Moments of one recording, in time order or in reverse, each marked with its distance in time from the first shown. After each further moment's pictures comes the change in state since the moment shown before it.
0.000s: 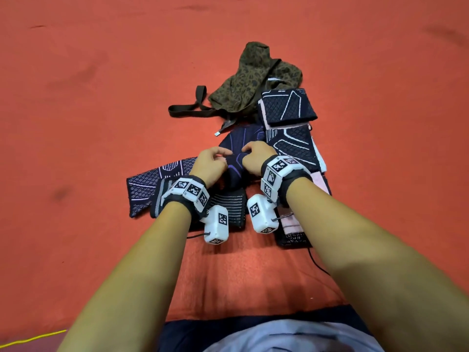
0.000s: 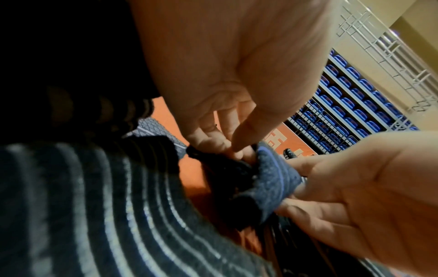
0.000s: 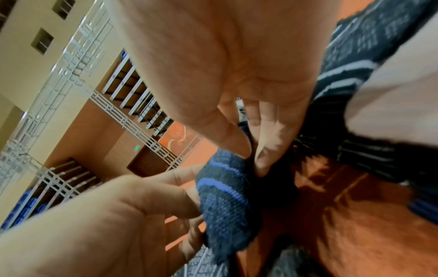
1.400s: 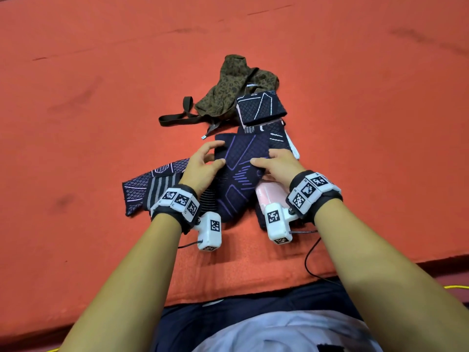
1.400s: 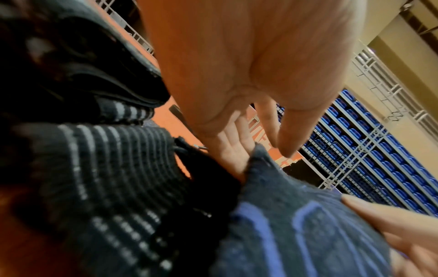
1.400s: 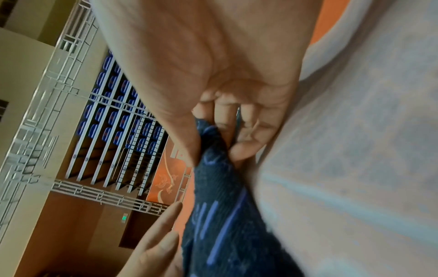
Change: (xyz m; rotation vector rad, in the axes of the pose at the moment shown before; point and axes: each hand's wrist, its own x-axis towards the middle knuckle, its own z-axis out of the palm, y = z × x) left_hand -0.069 0.028 0.016 -0.164 -0.039 0.219; right_hand -0.073 0.075 -0.033 0.802 0.026 -0.006
